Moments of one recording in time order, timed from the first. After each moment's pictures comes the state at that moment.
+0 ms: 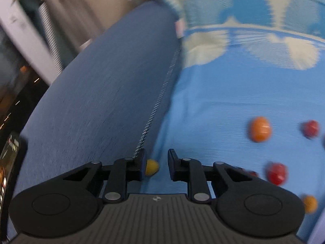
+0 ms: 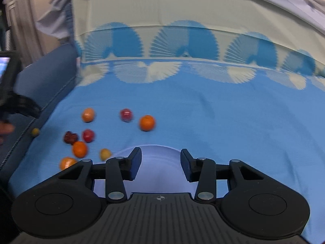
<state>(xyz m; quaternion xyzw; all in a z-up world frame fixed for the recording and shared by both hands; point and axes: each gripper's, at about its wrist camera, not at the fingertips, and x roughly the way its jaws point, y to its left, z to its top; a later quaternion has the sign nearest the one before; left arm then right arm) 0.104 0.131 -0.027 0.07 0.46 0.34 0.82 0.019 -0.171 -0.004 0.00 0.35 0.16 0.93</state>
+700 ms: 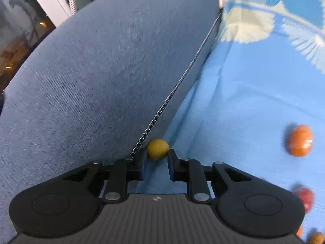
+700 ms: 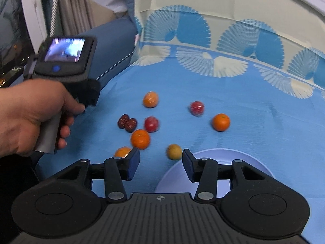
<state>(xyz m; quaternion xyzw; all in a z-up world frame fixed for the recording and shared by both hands) 0.125 0.182 -0.063 -0.04 0.49 0.39 0.78 0.015 -0.075 -0.017 -0.06 0.36 0.28 0.89</state>
